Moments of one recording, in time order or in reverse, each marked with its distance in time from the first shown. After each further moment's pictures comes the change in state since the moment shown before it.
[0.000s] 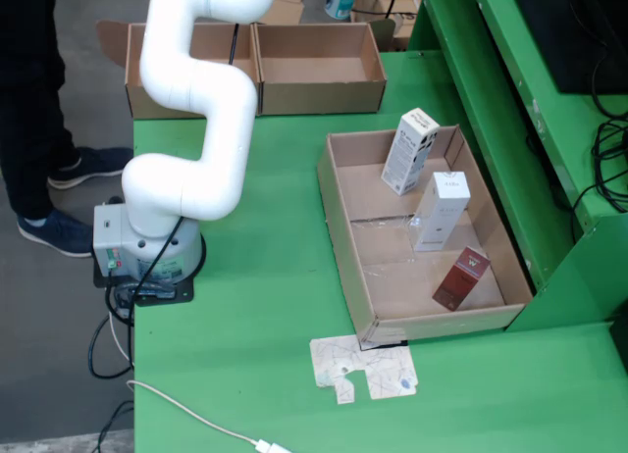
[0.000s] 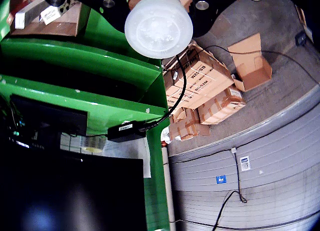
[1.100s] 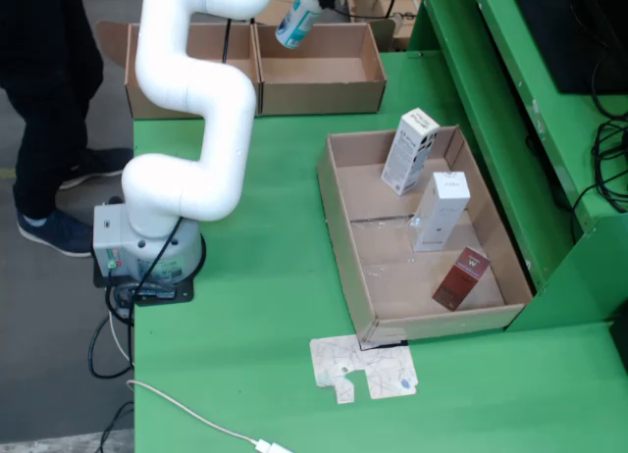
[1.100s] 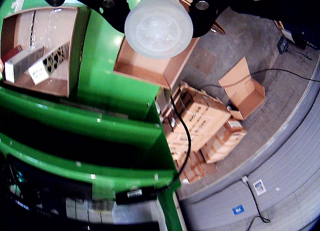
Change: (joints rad) arm -0.008 0.147 0.003 -0.457 0.227 0.315
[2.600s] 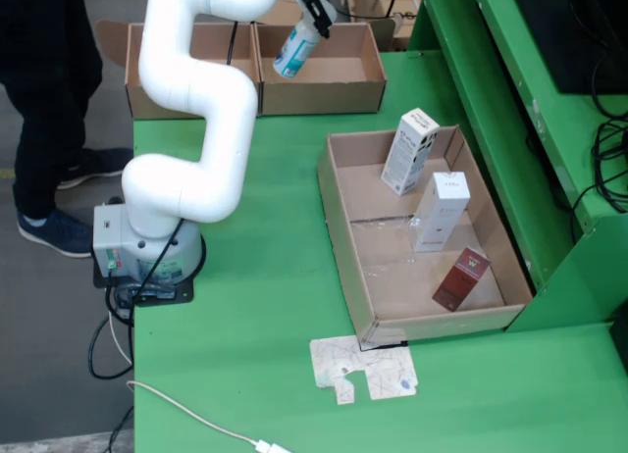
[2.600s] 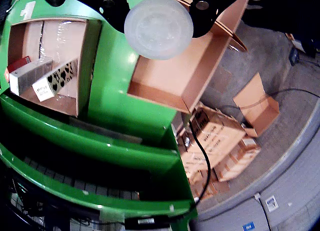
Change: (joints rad) arm -0.031 -0.028 0.000 -0.176 0.040 0.034
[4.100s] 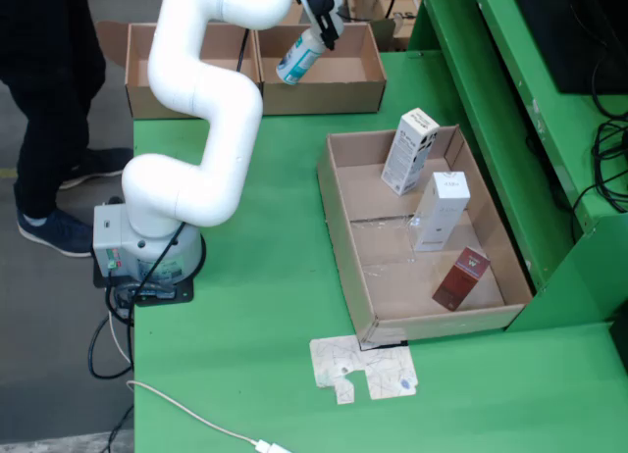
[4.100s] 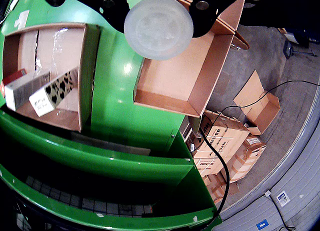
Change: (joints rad) arm -0.098 -0.034 0.000 0.043 0.091 0.008
